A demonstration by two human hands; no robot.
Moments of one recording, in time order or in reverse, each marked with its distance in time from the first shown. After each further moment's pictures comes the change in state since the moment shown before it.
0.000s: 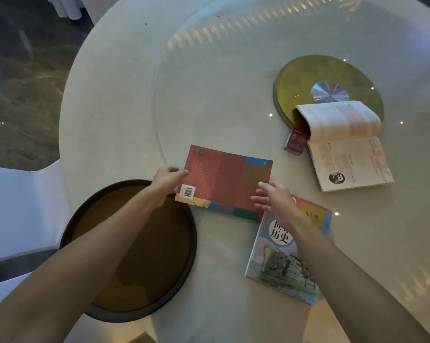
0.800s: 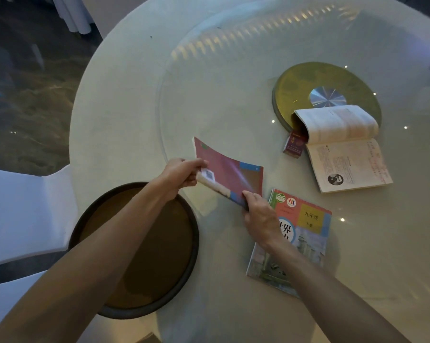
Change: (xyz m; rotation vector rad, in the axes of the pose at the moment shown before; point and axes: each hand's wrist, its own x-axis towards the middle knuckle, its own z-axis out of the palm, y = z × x) left_hand -0.049 0.047 0.011 -0.119 -0.122 0.116; right_hand -0.025 0.055 0.029 -1.000 0.197 -0.792
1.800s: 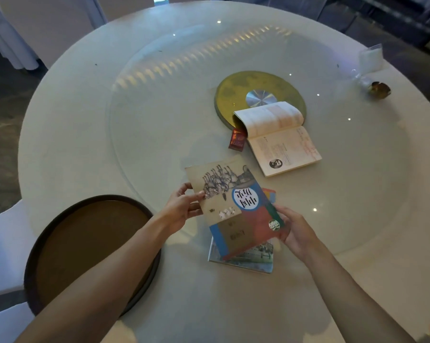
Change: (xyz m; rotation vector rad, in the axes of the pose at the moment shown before) left_hand -0.047 -0.070 0.122 -0.275 -0.290 -0.049; right_hand -0.121 0.111 -0.132 1.520 -0.042 0.745
